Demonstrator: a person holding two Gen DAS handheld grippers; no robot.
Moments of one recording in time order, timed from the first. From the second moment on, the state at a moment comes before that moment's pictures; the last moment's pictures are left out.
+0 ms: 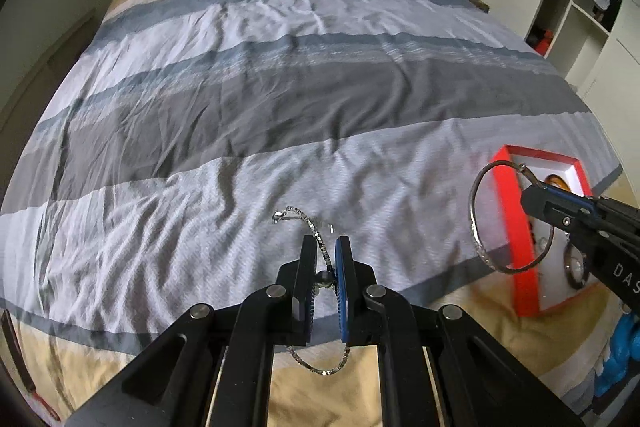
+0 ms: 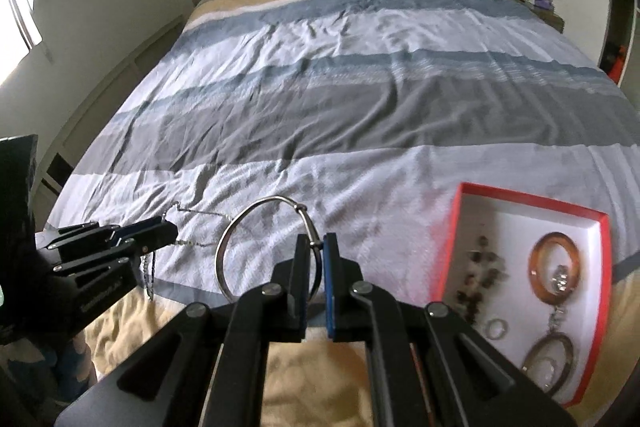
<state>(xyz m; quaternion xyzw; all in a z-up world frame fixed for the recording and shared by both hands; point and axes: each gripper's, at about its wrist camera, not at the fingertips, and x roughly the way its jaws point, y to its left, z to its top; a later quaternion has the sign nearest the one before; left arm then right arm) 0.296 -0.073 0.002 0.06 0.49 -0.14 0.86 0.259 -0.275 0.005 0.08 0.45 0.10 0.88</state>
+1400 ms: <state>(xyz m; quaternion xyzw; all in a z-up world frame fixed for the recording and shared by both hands) 0.243 -0.306 -0.037 0.07 0.49 -0.29 0.82 0.176 -0.475 -0.053 0.11 0.46 -0.02 0.88</state>
